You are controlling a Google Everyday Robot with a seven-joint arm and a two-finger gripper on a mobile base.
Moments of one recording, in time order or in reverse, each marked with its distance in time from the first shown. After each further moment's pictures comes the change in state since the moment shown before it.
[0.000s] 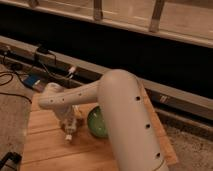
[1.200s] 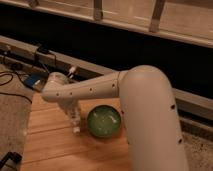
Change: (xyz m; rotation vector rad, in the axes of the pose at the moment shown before) arm -0.022 -0.063 -0.093 -0.028 -0.205 0.071
